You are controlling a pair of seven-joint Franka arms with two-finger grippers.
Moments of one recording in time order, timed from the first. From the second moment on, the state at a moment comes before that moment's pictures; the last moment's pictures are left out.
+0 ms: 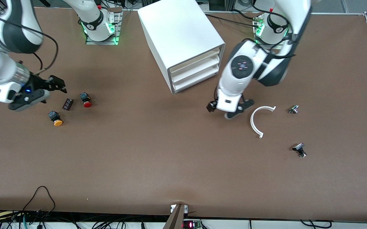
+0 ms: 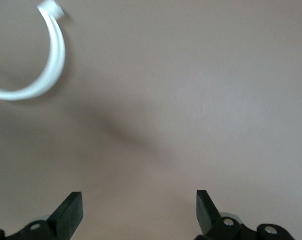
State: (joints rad) left arm -0.42 0.36 -0.10 -1.78 -0.02 2.15 -1.11; right arm 0.10 0.03 -0.12 -1.89 0.08 1.87 -0.51
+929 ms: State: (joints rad) left arm -0.01 0.14 -0.10 -1.69 -0.02 1.79 -0.42; right arm 0.12 0.04 -0.08 -1.68 0.05 1.66 -0.36
